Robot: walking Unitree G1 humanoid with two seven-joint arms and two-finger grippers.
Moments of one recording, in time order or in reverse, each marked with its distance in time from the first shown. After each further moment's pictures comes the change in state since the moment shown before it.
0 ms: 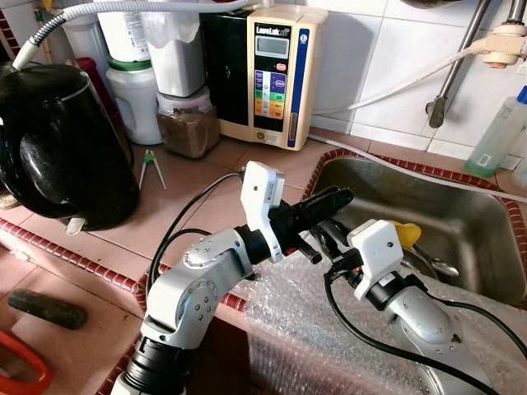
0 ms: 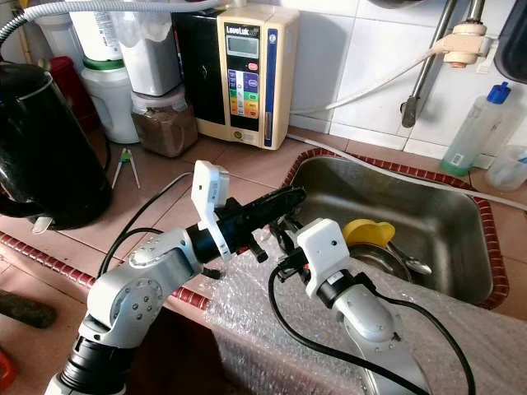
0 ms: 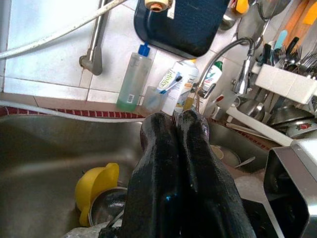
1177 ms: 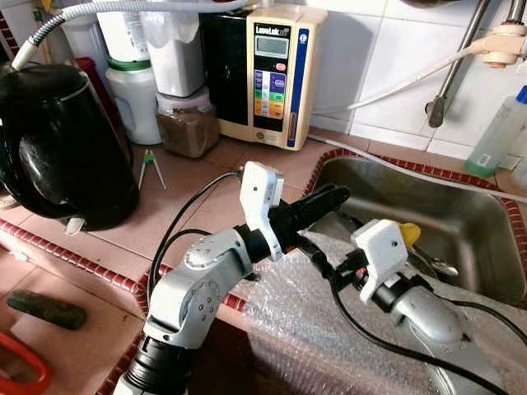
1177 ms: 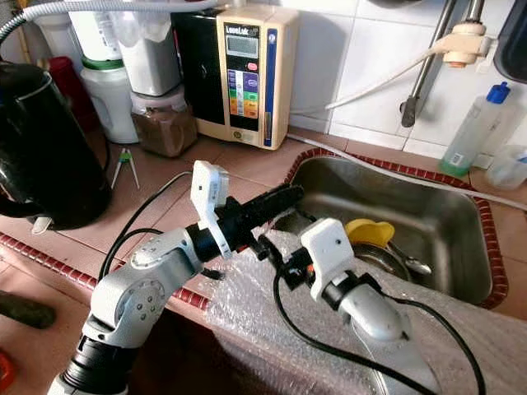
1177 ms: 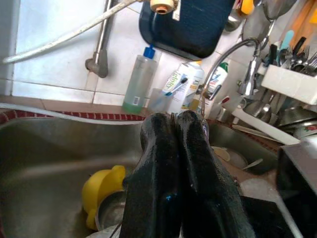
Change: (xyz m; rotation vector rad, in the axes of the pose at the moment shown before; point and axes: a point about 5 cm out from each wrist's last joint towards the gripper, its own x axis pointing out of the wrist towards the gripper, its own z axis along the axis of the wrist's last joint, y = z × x) left arm 0.001 0.003 -0.002 0.014 -0.011 0.017; right arm -0.004 -0.003 0.002 0.021 0.046 0.035
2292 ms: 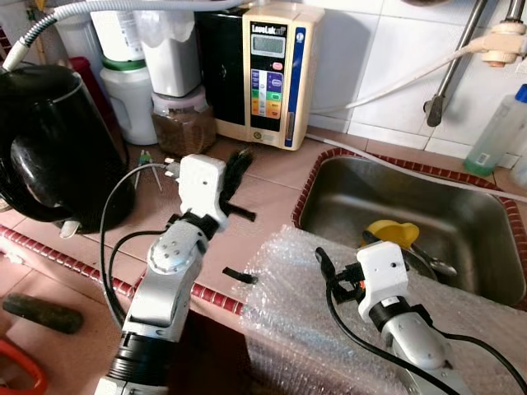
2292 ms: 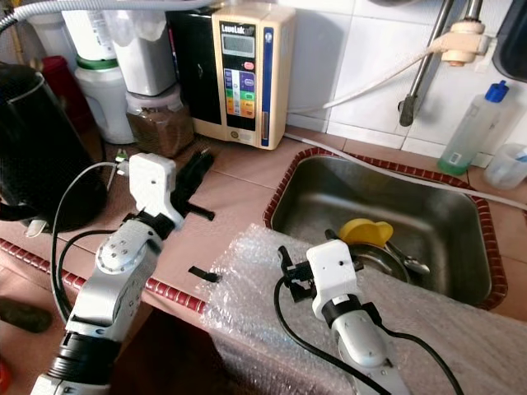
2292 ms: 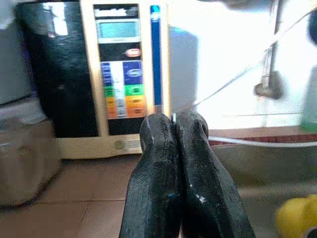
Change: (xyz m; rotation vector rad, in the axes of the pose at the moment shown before) left arm -0.039 0.058 0.017 0.467 -0.124 0.540; right arm -0.012 0.009 -0.034 0.008 0.133 -0.290
